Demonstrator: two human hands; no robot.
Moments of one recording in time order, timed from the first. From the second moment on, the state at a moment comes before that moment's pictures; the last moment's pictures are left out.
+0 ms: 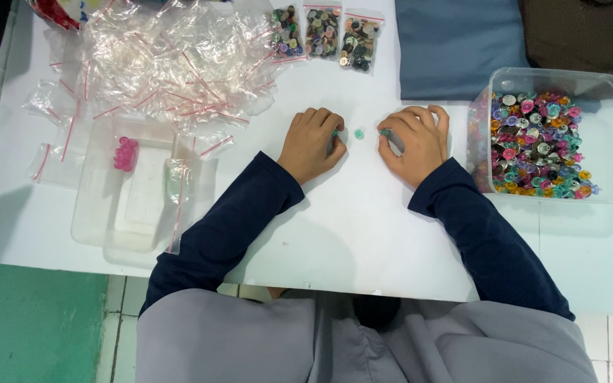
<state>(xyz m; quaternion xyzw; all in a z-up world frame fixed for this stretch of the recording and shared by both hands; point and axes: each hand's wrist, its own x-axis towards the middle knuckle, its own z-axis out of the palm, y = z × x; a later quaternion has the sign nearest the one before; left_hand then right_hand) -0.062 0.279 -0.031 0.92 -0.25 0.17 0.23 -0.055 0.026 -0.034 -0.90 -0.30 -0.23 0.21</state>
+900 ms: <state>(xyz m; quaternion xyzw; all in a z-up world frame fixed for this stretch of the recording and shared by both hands) -0.059 0.266 -0.029 0.92 -0.28 0.19 0.20 -0.065 -0.002 -0.035 -0.95 -0.21 -0.10 0.22</state>
